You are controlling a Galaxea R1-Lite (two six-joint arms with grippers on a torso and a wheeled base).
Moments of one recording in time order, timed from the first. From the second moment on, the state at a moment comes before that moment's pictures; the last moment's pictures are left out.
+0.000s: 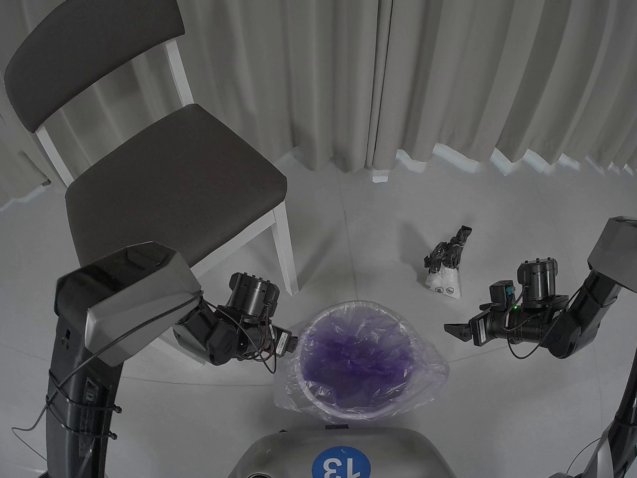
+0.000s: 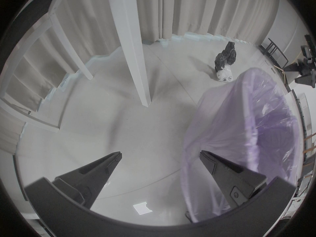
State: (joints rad) left arm -0.44 2.47 -1.20 -0.47 0.13 0.08; right arm 0.14 2.14 -0.63 -0.86 0.23 -0.13
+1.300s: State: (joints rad) left arm -0.40 2.30 -1.04 -0.57 0.13 0.07; right arm 0.21 2.24 -0.55 -0.87 0.23 -0.23
